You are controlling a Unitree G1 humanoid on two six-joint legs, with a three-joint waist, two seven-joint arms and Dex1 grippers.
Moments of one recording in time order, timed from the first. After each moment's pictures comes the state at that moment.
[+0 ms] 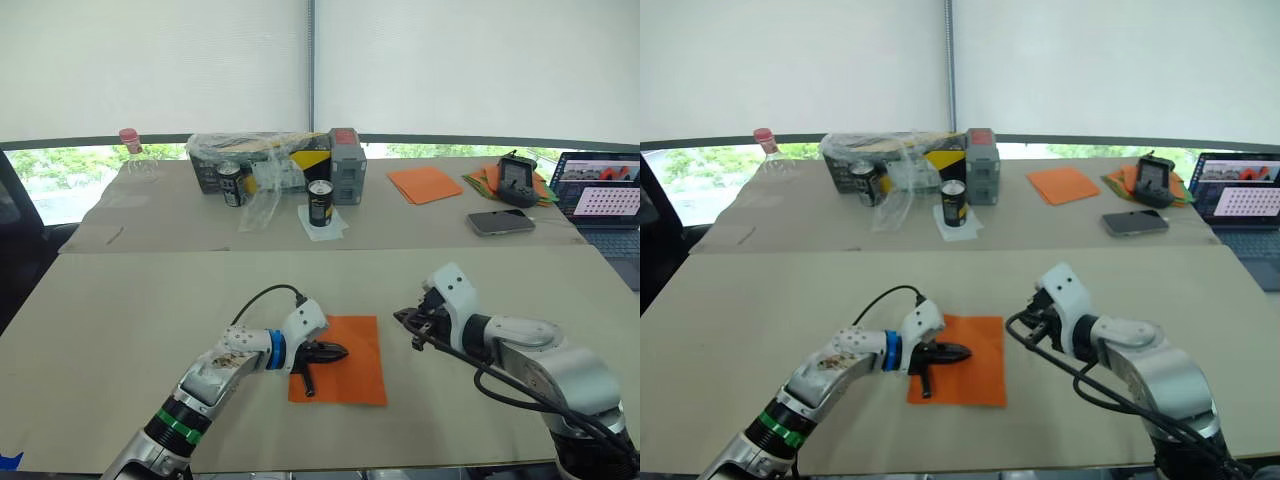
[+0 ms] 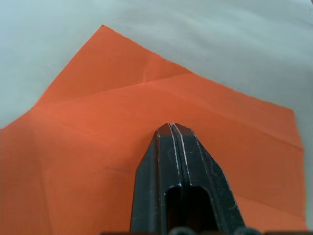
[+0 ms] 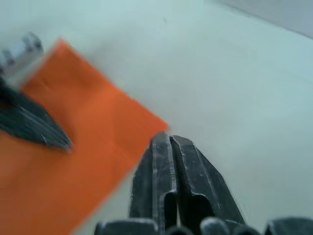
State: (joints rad) left arm -0.38 0.42 -0.39 -0.07 -0.25 0.52 -0.88; right arm -0.28 -0.45 -0.15 -0.58 0.38 1.17 0.59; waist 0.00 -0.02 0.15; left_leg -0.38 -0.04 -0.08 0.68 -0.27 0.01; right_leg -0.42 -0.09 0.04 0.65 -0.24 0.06
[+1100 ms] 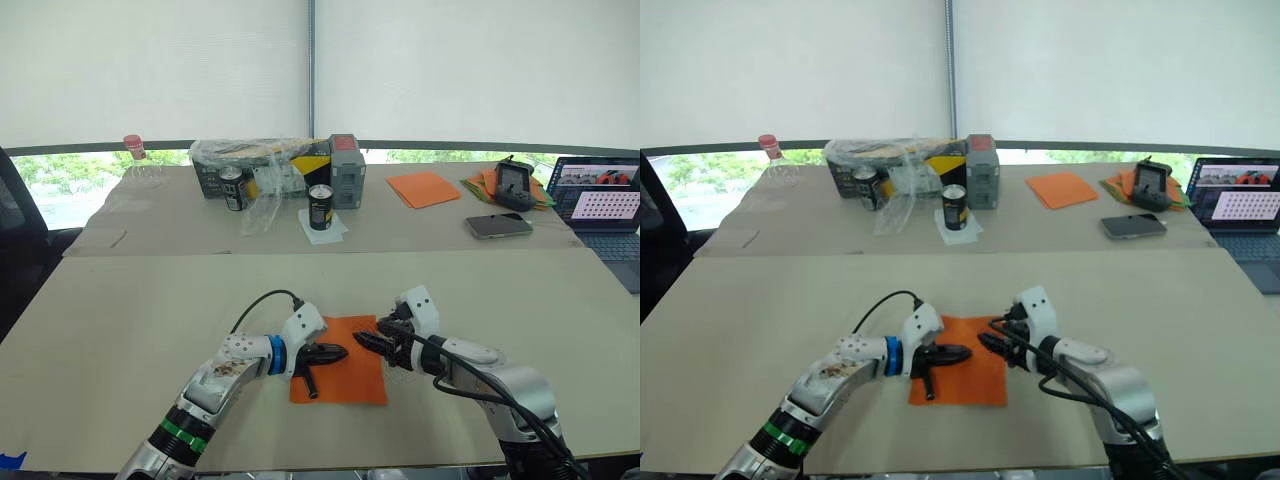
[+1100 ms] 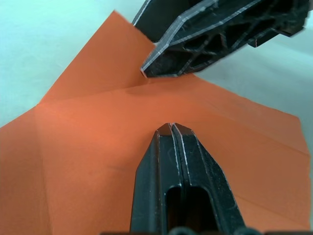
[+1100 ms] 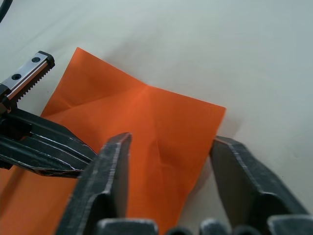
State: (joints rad) left arm -0.34 0.38 -0.35 -0.07 -0.24 0.52 -0.84; right arm -0.23 -0.35 0.03 -0.38 0.40 0.99 0.50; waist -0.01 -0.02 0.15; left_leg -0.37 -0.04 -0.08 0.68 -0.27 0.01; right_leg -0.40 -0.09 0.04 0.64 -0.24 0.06
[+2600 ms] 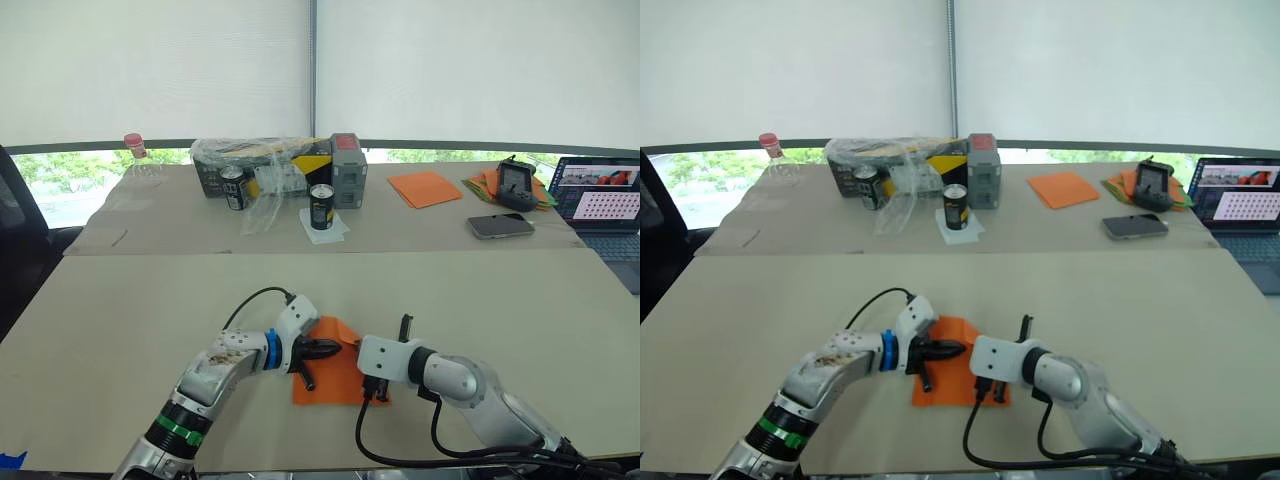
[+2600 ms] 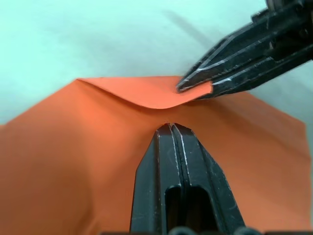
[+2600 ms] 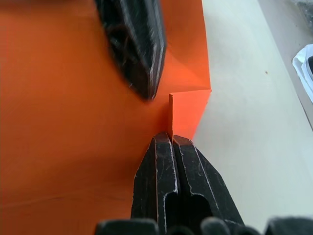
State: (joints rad) left arm -0.38 0.40 -0.27 -0.10 -0.30 0.71 -0.80; right arm -0.19 -0.65 0.51 -0.40 -0.29 0.34 0.54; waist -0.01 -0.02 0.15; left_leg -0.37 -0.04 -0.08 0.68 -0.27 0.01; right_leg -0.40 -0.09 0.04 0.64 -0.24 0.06
